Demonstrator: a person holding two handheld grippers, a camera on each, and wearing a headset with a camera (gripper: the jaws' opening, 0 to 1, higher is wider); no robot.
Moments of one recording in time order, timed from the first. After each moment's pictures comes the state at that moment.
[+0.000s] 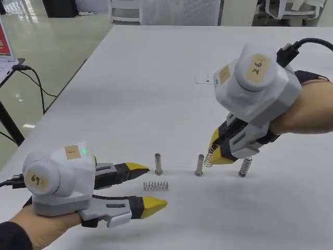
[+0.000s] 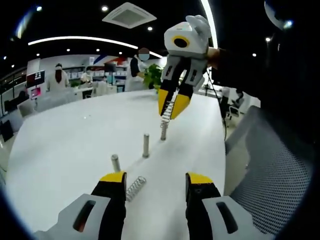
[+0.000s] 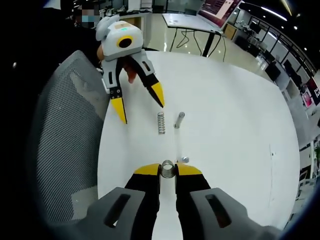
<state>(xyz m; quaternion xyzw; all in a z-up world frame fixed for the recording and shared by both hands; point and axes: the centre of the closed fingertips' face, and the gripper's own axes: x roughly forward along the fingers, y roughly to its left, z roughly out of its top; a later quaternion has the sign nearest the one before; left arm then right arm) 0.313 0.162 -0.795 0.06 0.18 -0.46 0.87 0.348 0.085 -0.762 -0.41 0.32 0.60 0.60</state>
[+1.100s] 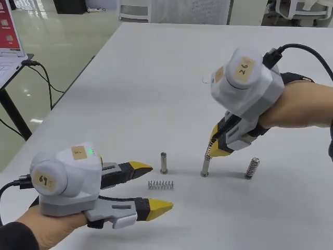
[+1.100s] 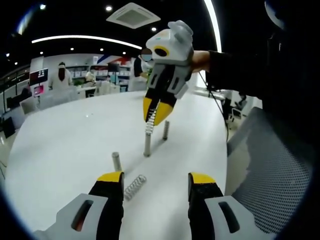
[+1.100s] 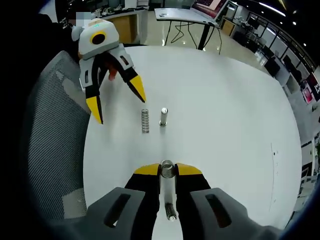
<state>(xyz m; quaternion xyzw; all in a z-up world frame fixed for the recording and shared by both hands) 0.314 0.162 -0.798 0.05 0.18 -0.45 0.87 0.376 0.093 -0.785 -0.41 0.34 0.59 0.60</state>
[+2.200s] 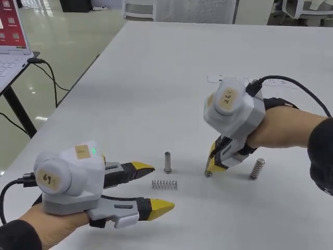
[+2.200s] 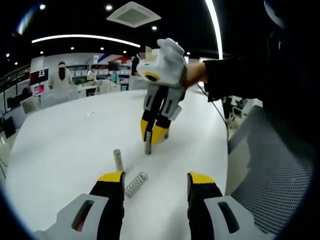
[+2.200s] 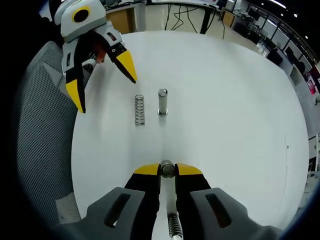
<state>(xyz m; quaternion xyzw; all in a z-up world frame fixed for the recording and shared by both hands) 0.313 0.166 -0.801 0.06 0.19 -0.44 0.87 0.382 0.095 -0.842 -0.41 0.37 0.59 0.59</state>
